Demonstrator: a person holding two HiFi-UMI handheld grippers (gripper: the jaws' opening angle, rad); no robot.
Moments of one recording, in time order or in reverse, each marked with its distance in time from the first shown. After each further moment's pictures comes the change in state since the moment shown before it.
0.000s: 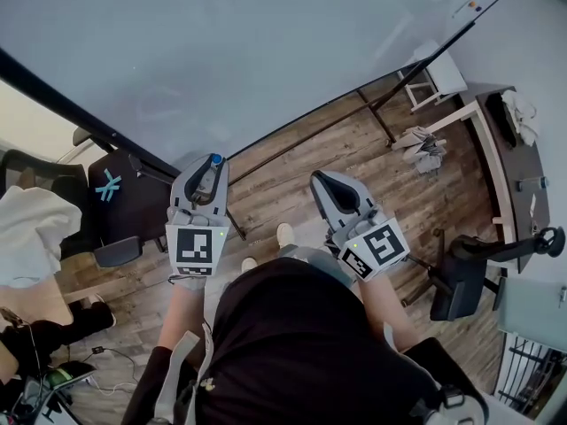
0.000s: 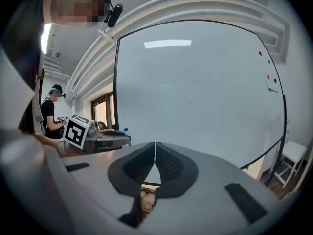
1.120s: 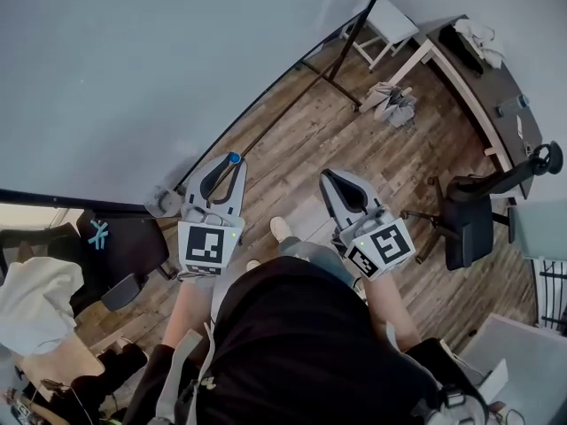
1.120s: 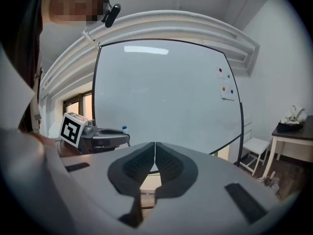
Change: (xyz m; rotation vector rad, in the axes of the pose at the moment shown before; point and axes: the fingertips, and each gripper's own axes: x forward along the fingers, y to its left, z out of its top) left arm 0.060 -0.140 0.037 0.003 -0.078 -0.371; right arm -0.116 -0.064 -0.017 0.062 -0.035 -0.330
